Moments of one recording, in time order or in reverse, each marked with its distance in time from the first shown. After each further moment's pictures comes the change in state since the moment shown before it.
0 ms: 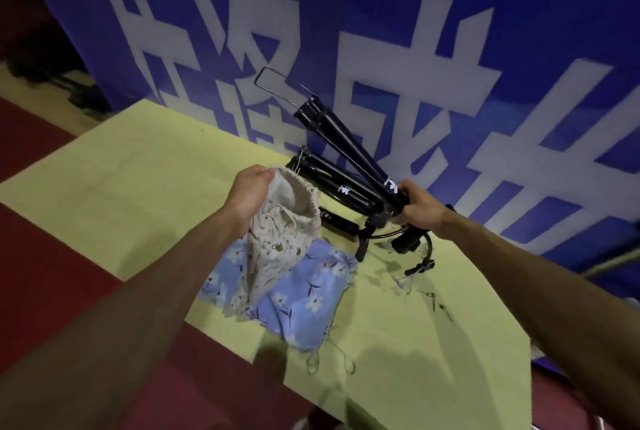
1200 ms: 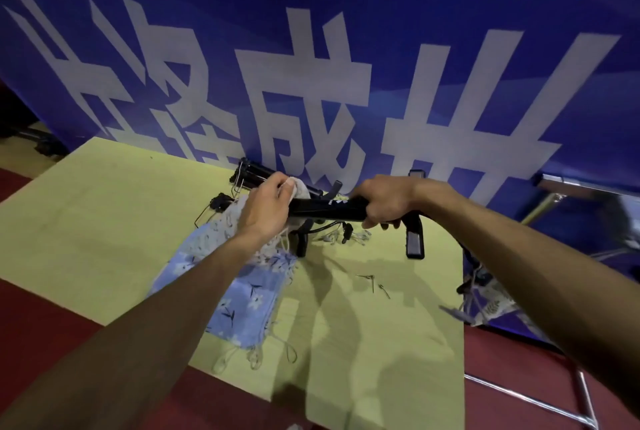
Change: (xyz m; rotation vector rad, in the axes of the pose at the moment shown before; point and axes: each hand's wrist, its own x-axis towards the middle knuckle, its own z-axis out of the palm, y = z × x) left_hand -0.073 0.012 0.157 0.531 -0.047 0.487; right_hand -0.107 0.007 -0.098 -0.583 -0.299 -0.135
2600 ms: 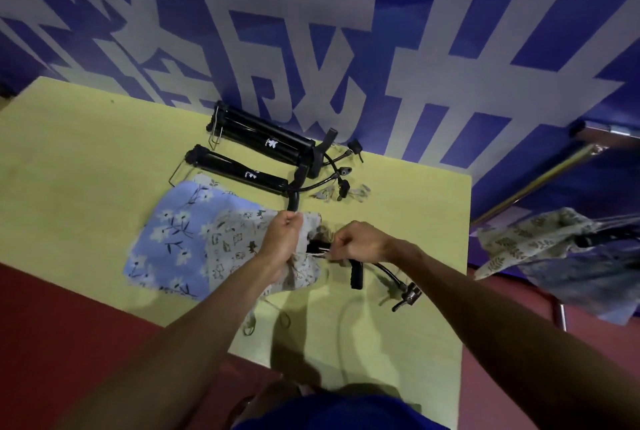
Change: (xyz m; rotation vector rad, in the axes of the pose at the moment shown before) left_hand -0.037 -0.063 0.107 -0.389 -0.258 -0.596; right_hand 0.087 0.053 0.164 0.452 -0.093 0.056
